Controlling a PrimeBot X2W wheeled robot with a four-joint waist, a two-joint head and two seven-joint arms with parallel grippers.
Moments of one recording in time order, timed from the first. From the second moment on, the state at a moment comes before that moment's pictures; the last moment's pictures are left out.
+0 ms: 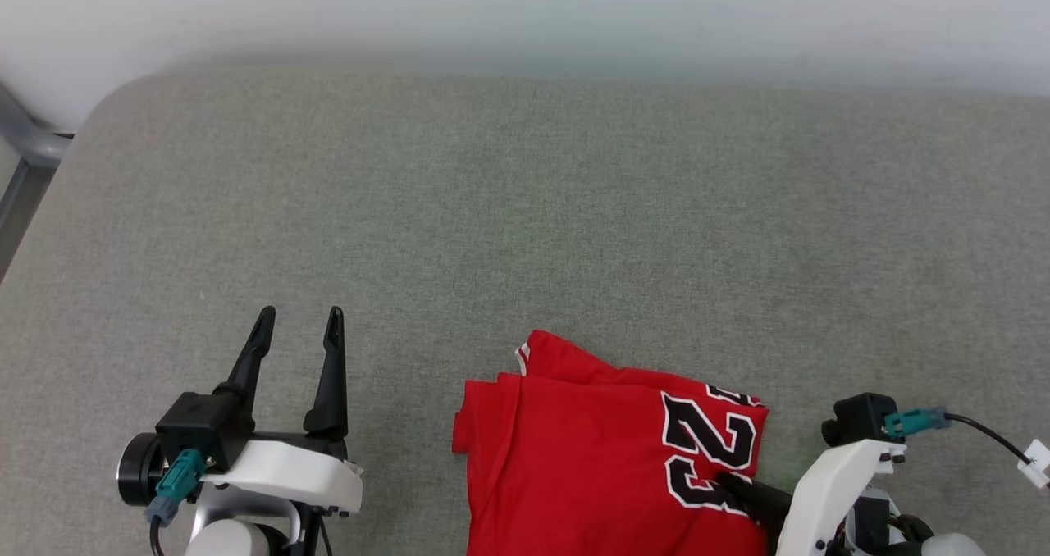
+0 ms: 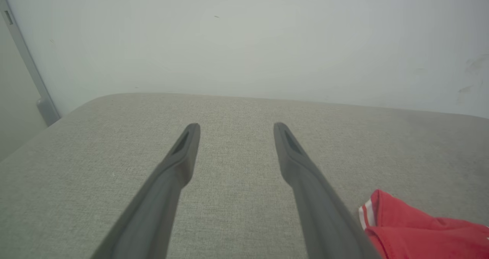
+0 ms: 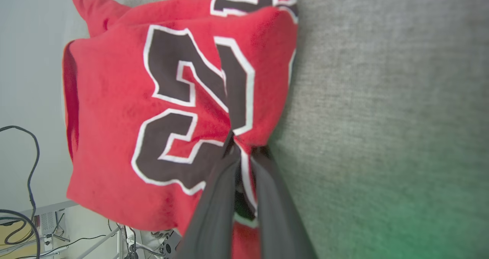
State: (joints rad) left arm -0.09 0.21 -0.14 0.08 -0.31 0.03 -0.26; right arm -0.07 -0.10 0.09 0.27 0.68 0.13 0.65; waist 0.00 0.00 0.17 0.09
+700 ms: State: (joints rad) left arm -0.04 0.21 -0.10 0.03 -0.27 0.03 -0.26; right arm -0.12 -0.26 0.03 0.12 0.40 0.13 0.69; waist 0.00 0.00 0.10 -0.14
